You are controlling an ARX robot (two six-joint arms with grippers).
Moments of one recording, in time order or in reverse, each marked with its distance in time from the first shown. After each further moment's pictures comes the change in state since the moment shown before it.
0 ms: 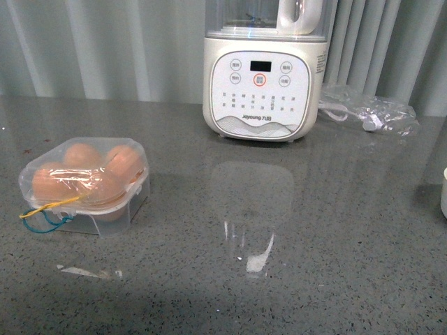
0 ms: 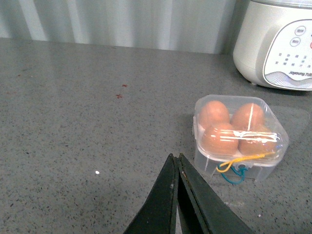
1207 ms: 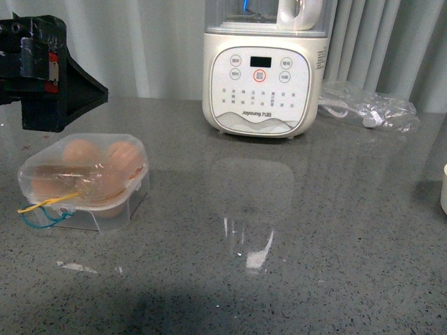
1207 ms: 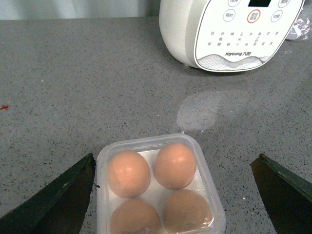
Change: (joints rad) left arm -0.150 0.689 0.572 -0.124 0.130 0.033; right arm 0.000 0.000 0.000 0.000 0.000 0.000
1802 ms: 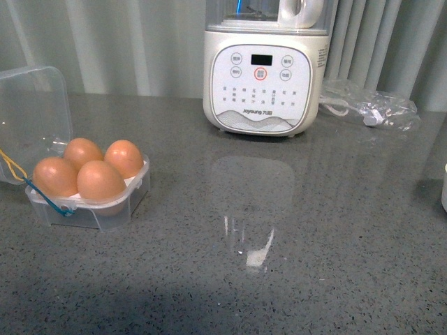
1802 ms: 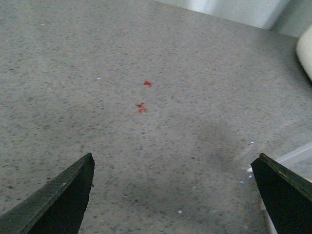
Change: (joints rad) left arm 0.368 0.204 0.051 0.123 0.092 -0.093; right arm 0.000 0.000 0.000 0.000 0.000 0.000
